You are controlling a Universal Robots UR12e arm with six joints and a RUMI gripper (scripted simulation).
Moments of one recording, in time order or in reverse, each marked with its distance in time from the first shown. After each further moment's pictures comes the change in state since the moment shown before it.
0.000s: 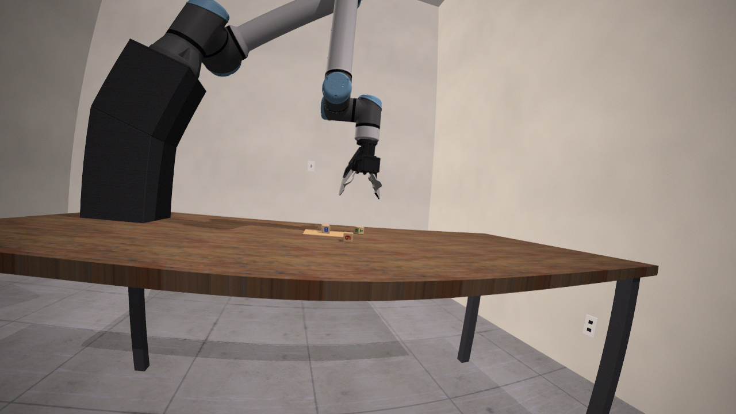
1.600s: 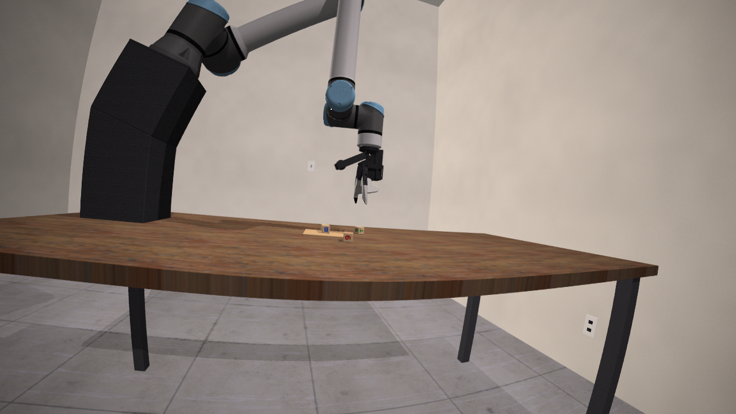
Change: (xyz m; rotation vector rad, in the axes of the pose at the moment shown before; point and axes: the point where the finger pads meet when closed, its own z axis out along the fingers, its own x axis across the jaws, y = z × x) arm -0.002 0.010 0.023 0.000 0.000 -1.346
